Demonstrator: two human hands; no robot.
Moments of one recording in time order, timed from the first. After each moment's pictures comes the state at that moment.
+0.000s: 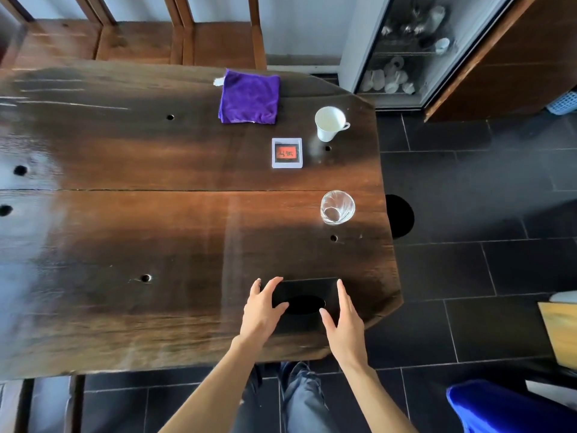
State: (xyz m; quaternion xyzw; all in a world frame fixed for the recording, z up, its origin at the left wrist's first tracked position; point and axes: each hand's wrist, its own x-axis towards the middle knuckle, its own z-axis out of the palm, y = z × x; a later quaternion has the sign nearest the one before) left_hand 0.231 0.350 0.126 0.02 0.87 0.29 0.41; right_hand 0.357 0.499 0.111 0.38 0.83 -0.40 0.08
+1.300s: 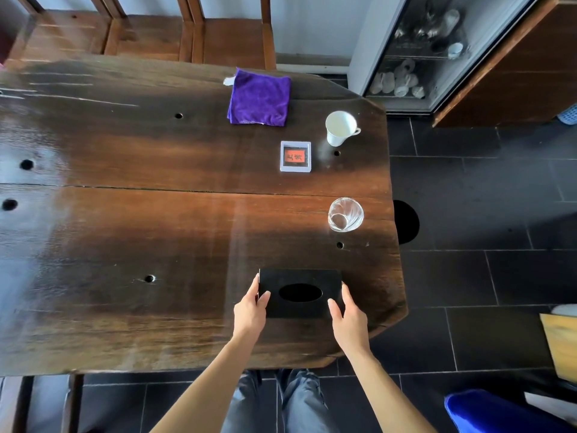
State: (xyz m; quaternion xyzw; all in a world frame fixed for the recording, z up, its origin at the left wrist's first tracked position) left_hand 0.213 0.335 0.128 -0.11 0.83 0.39 0.38; right_hand 0.323 0.515 0.112 0.41 0.80 -0.41 0.14
